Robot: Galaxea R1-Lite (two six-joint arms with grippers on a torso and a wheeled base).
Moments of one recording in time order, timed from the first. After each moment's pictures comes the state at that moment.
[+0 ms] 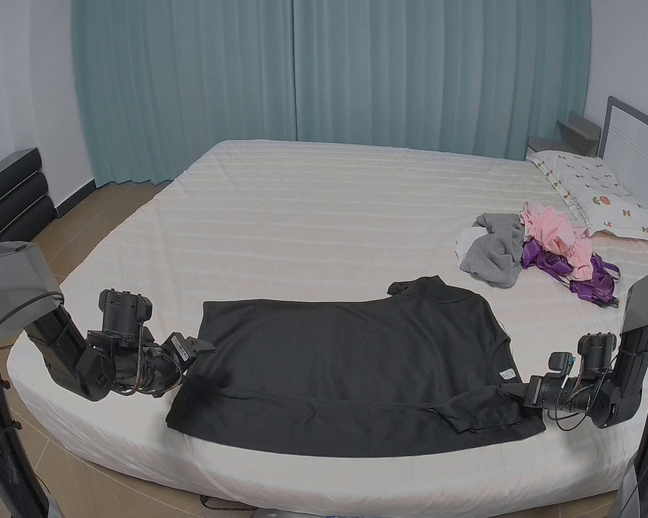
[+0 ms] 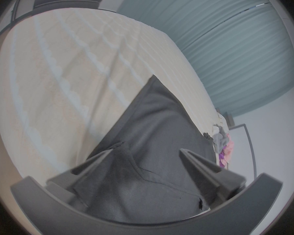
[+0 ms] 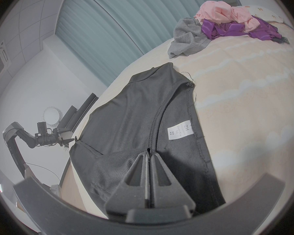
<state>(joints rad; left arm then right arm) -0.12 2.08 -0.63 -0.69 -0.22 -0.85 -0.13 2.36 -0.31 -1.33 0.64 0.22</state>
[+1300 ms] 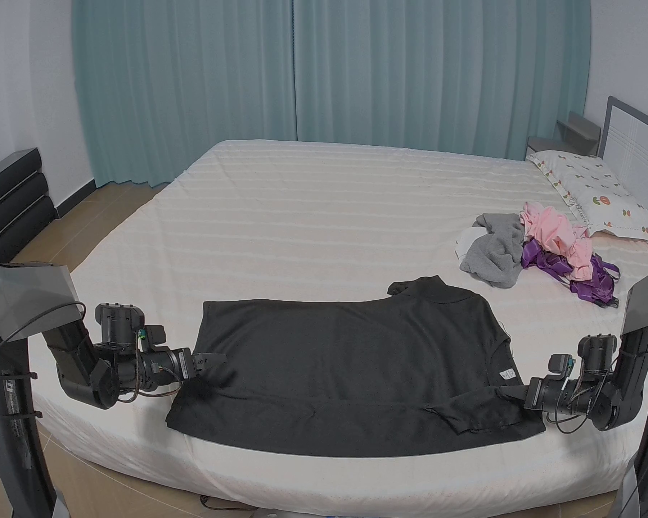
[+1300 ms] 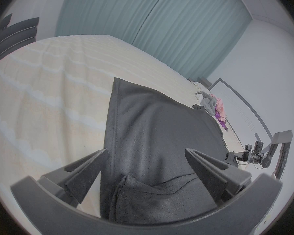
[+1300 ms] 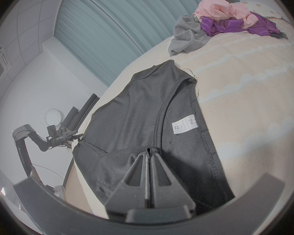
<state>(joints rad) -0.03 2.29 -0.65 -0.98 -0.47 -0.29 -0.12 2.35 -0.28 -1.35 0.65 0.25</state>
